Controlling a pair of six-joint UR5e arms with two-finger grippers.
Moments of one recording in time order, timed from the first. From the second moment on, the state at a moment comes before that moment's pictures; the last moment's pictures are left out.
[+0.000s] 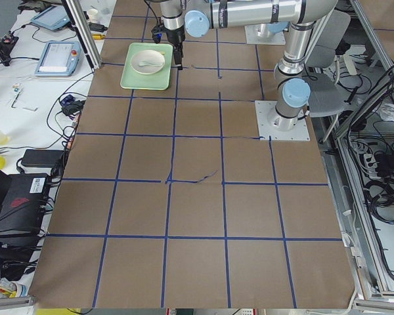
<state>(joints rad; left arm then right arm) -1.58 -1.69 -1.57 -1.58 1.66 -0.04 1.66 -1.40 1.43 -1.55 -1.55 0.08</state>
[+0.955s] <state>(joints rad) -1.59 -1.62 -1.59 -1.59 1.59 -0.05 1.67 -1.40 1.46 -1.52 -1.56 0.12</state>
